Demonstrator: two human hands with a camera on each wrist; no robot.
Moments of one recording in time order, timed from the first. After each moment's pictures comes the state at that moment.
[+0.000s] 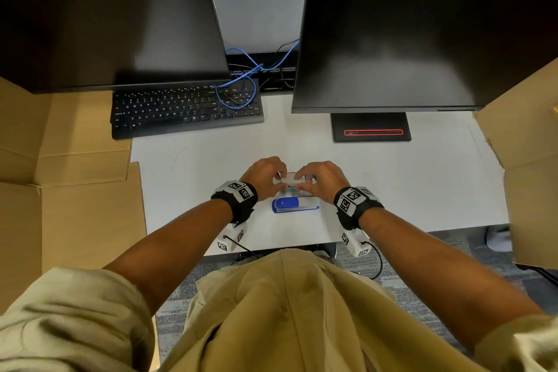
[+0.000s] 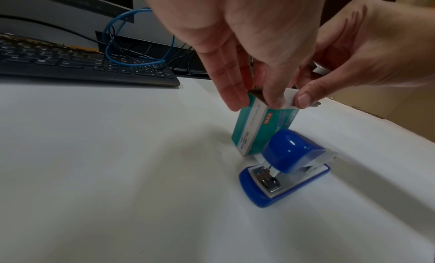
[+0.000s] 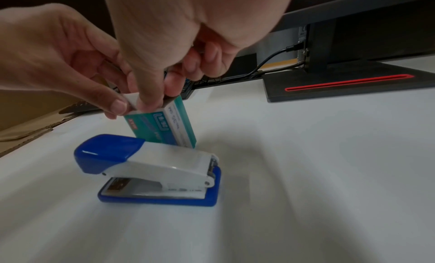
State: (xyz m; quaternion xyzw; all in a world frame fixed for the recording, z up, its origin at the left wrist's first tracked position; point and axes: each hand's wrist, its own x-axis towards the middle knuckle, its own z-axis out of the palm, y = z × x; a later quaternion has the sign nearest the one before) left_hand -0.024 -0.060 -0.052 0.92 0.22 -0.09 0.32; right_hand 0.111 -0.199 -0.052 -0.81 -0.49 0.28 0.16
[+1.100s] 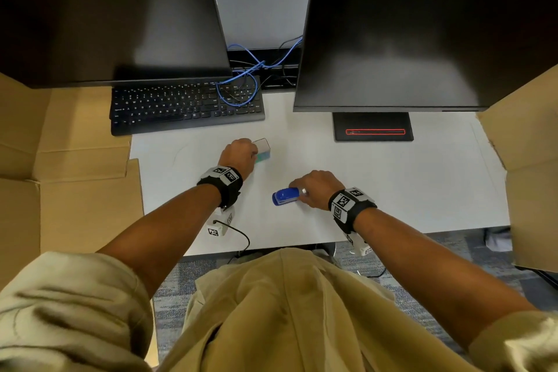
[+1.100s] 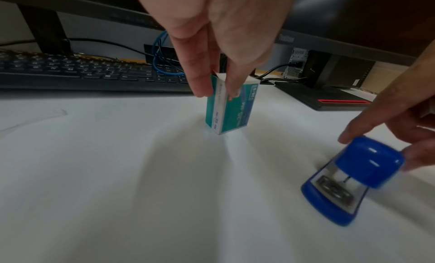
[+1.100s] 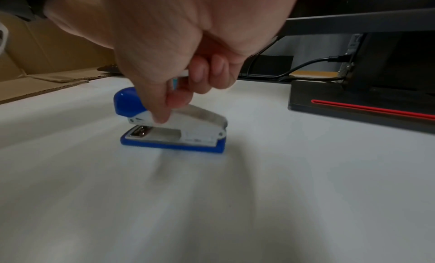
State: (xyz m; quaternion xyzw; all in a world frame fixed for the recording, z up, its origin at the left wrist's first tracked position) left_hand -0.030 -0.002 -0.065 0.92 0.34 -0.06 0.20; right_hand 0.100 -0.194 -0.063 -0.75 -0.59 0.30 -0.02
